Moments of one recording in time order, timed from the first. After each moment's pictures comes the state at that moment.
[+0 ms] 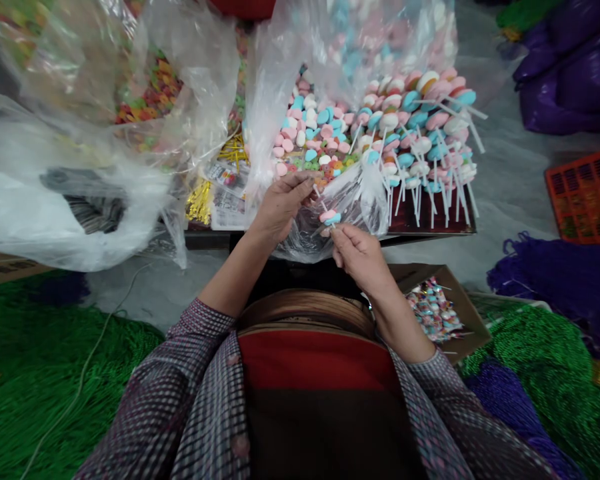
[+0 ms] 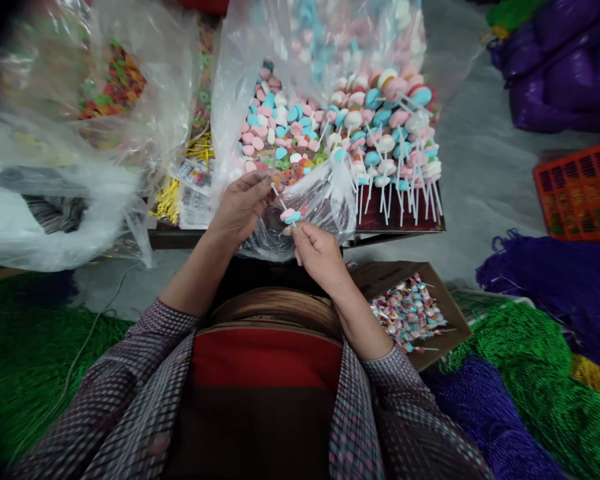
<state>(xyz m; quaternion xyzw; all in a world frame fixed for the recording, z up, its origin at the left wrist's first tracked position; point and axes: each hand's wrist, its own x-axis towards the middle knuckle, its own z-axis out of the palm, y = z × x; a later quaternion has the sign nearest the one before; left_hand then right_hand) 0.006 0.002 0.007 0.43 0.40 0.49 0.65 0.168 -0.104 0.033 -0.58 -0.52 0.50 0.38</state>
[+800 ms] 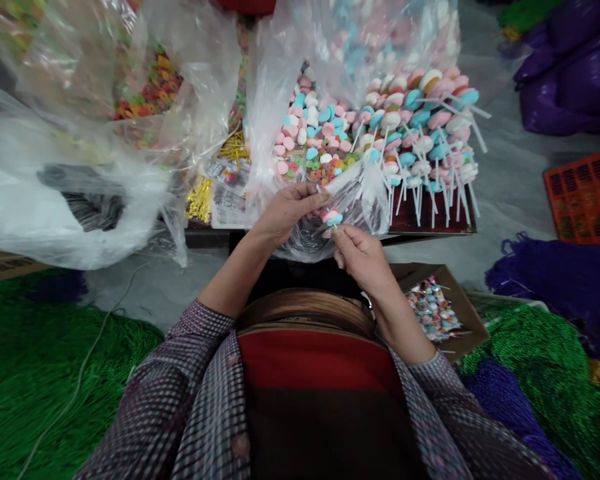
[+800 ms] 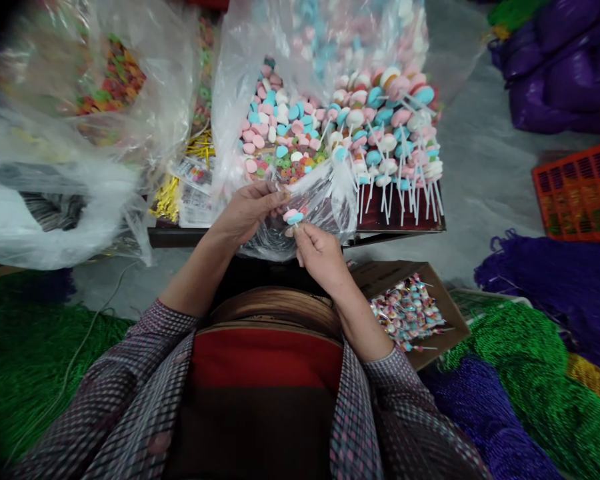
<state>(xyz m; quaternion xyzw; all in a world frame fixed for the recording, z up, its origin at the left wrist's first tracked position) 0.006 -0.008 0.011 0.46 0.37 0.40 0.70 0.170 -0.105 0.030 -0.59 -0.52 0.49 0.37</state>
